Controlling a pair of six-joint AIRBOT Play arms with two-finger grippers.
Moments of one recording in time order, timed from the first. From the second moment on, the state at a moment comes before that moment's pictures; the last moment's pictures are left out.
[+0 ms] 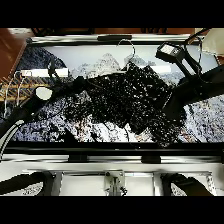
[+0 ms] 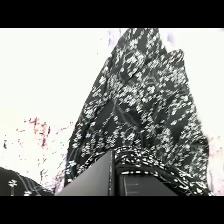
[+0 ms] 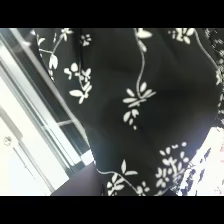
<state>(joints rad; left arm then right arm) -0.29 -1.33 1.06 0.71 -0.40 -1.54 0.20 -1.09 1.59 -1.16 1.76 0.93</state>
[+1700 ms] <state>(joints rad) -0.57 -0.81 1.22 0.85 -0.62 -1.29 0.38 -1.01 1.59 -1.24 1.31 1.23</state>
